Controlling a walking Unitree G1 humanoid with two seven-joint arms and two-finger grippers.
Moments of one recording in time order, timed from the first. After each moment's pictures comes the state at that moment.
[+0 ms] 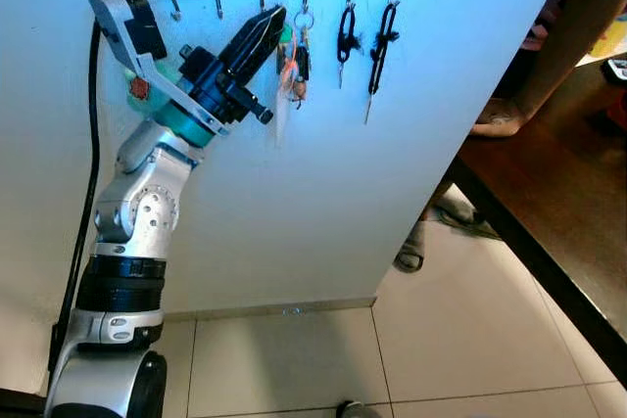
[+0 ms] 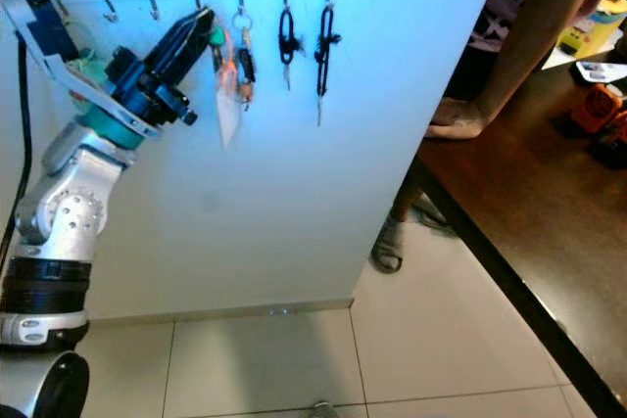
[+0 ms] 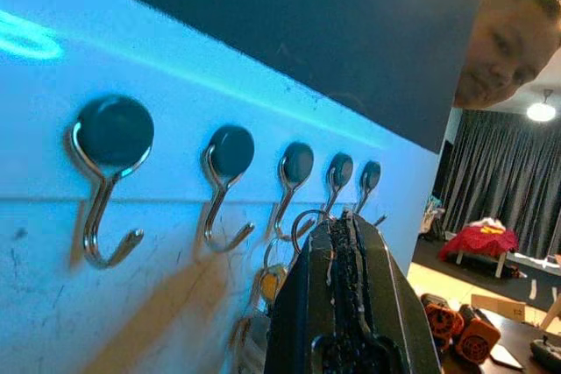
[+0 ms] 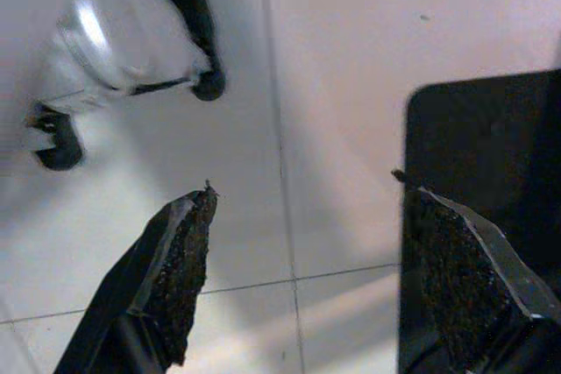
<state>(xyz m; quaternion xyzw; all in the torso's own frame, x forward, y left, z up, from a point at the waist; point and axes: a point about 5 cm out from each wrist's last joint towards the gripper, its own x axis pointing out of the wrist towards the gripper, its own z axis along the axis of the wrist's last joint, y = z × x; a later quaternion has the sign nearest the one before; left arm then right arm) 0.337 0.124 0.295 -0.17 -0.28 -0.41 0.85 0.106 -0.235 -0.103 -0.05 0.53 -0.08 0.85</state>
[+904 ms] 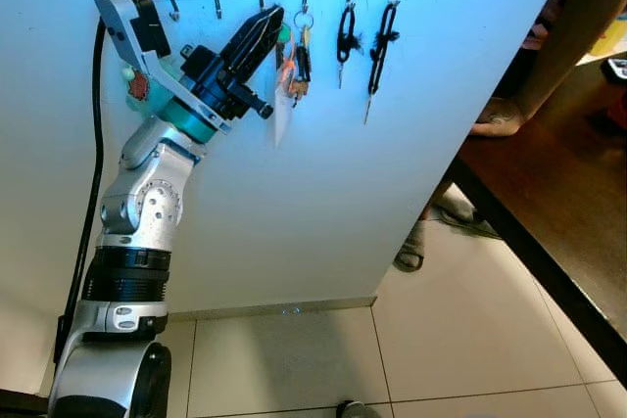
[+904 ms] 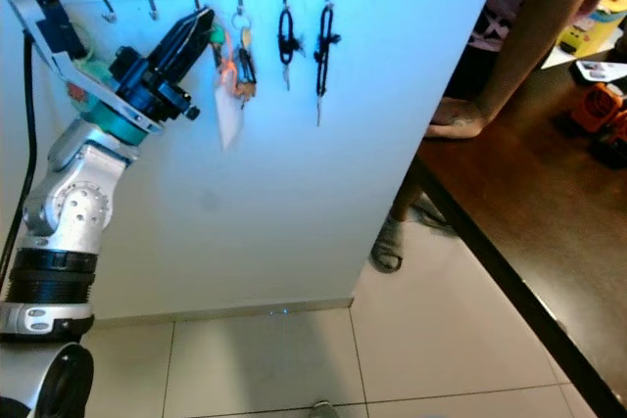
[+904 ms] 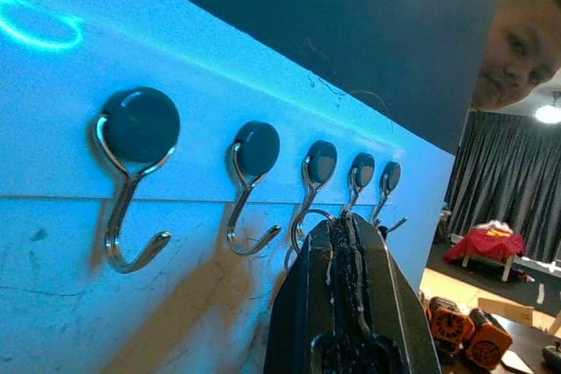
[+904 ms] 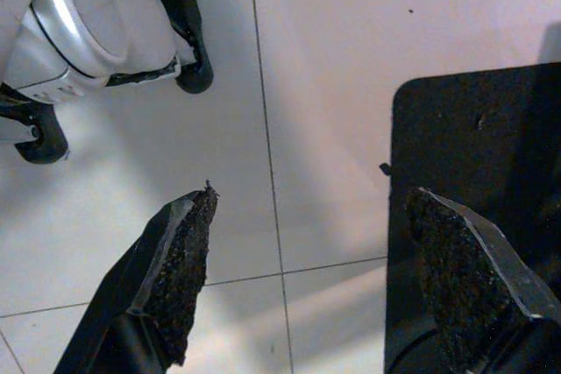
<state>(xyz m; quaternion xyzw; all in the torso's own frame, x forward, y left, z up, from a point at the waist) 0.345 0.127 0.295 -0.17 -0.29 -0.40 0.85 0.099 -0.248 -0.101 -0.06 0.53 -0.08 0.84</state>
